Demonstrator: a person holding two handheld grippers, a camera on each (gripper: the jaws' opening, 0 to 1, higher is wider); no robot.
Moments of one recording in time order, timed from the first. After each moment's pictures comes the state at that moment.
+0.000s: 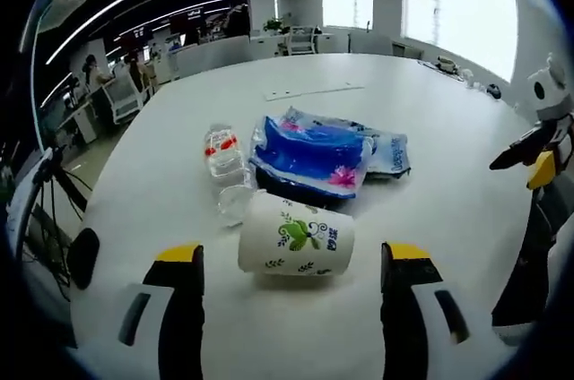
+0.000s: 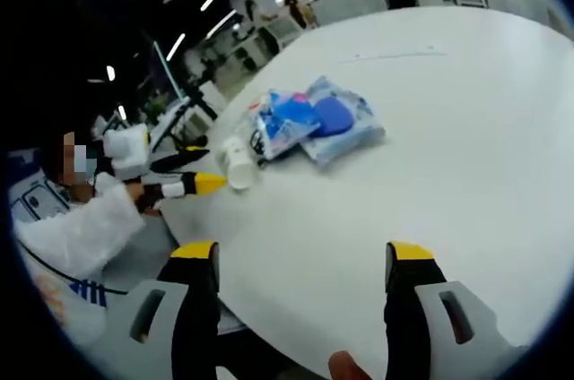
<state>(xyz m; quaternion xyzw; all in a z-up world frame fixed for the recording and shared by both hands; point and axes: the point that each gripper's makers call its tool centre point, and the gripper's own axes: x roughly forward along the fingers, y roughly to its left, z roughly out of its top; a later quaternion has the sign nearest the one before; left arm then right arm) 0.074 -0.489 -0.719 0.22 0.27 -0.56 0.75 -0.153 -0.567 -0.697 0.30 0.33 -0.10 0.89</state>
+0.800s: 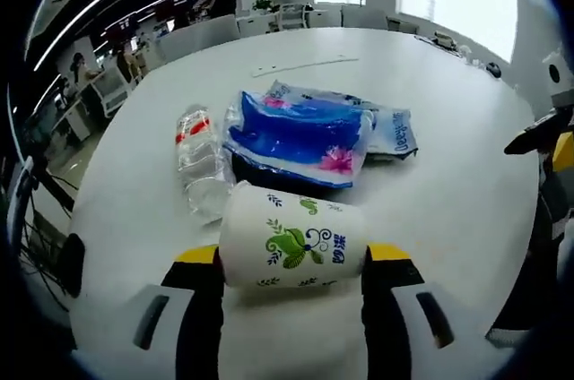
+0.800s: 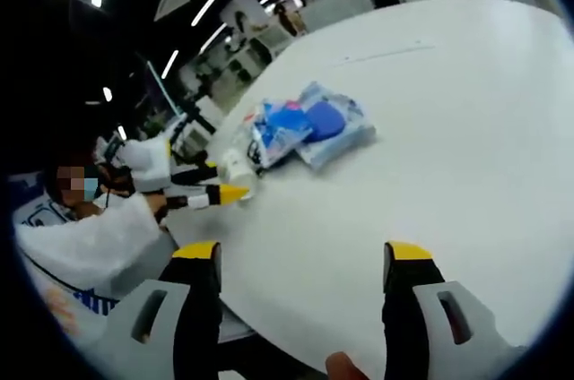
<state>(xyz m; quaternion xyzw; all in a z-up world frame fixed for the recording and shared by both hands) 0.067 -0.503 -0.747 0.26 0.30 -0.56 0.73 -0.159 -0.571 -0.695 0.34 0.30 -0.11 0.88</state>
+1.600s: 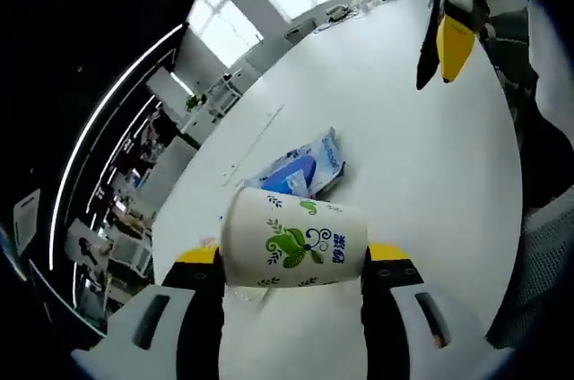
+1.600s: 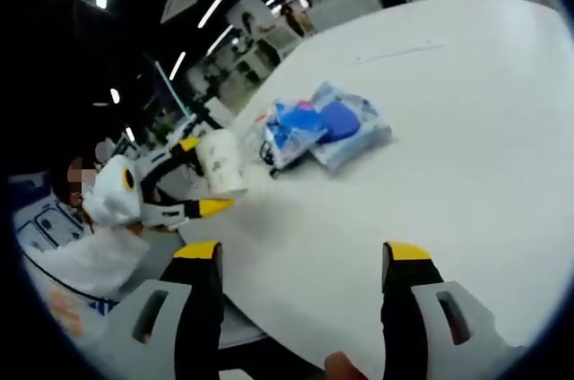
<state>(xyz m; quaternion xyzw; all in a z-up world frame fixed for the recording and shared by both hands) 0.014 -0.510 -0.667 0.46 -0.05 -0.64 0.61 -0.147 -0.560 -0.688 0.35 0.29 -0.09 0.89</state>
